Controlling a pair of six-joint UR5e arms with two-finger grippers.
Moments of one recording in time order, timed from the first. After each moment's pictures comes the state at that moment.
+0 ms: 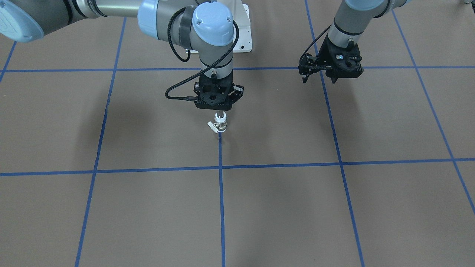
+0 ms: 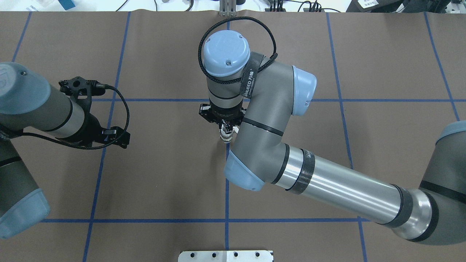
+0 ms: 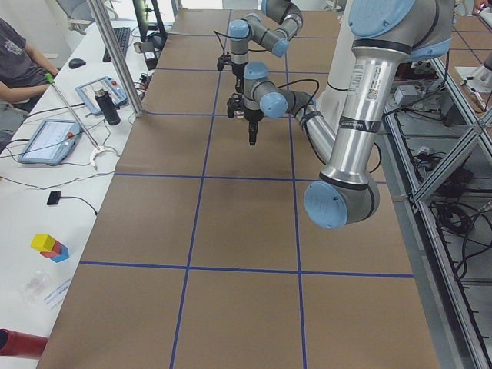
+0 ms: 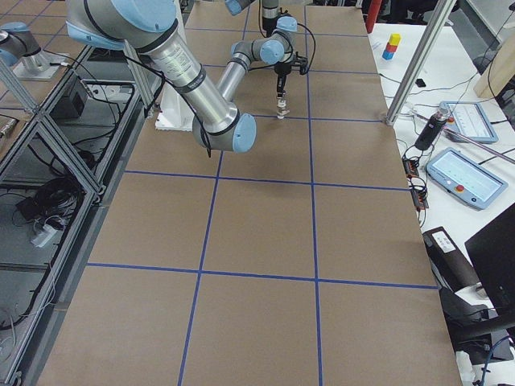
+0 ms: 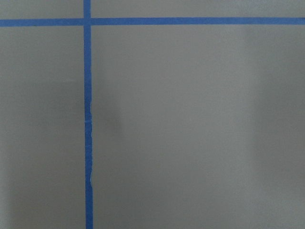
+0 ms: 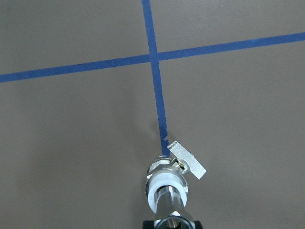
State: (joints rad) left arm -0.68 -1.81 -2.12 -1.50 -2.01 -1.06; right arm 0.56 -0.65 1.55 -1.77 1.96 1.29
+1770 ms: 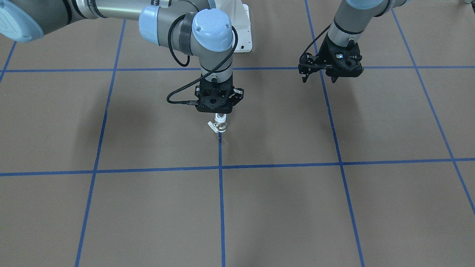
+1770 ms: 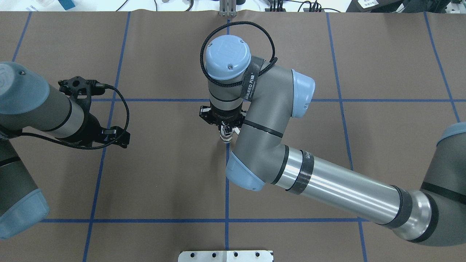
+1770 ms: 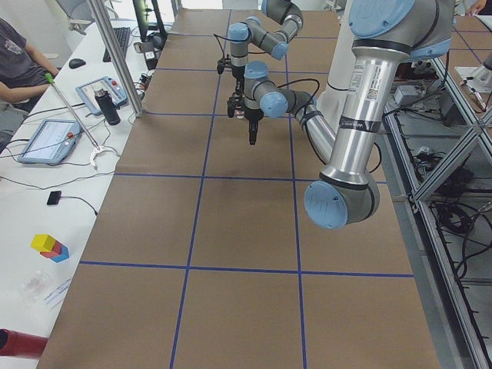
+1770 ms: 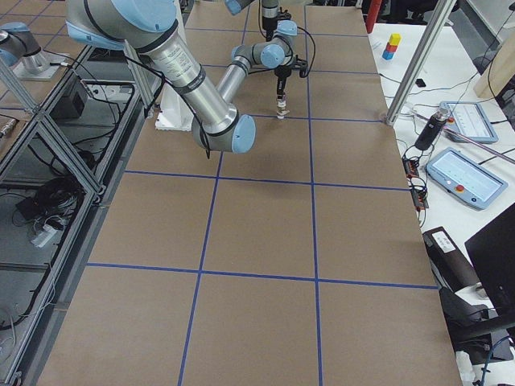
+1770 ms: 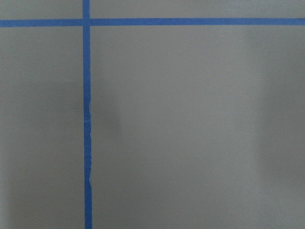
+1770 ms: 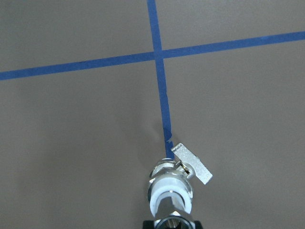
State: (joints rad) left arm -0.68 -1.81 -2.13 -1.50 -2.01 -1.06; right arm 0.55 -0.66 1.52 -1.72 1.97 1.29
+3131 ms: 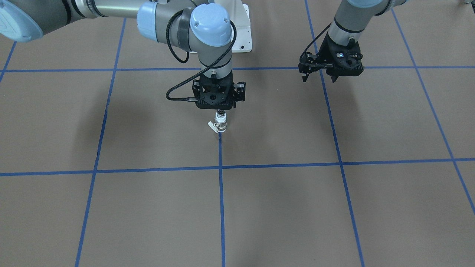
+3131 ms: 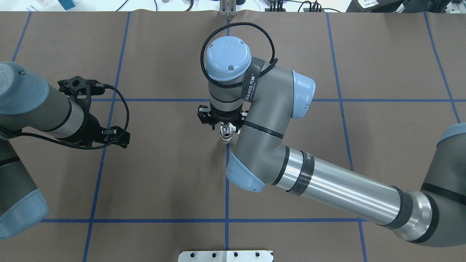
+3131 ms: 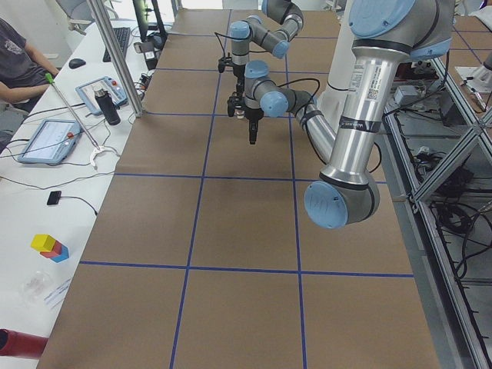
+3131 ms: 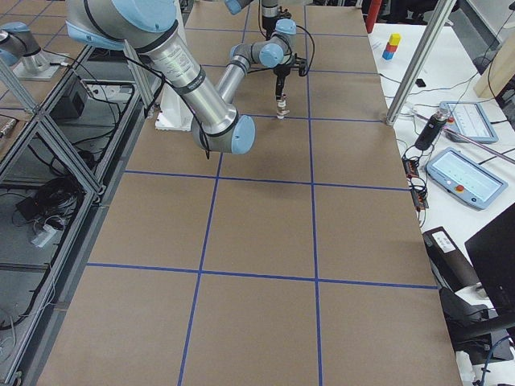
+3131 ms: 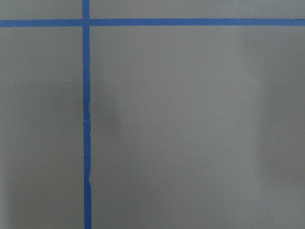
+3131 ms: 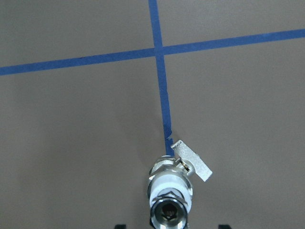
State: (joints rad) left arm -0.69 -1.81 -2.14 -1.50 -2.01 -1.06; right arm 0.55 -0.69 1.59 -1.72 1.97 1.29
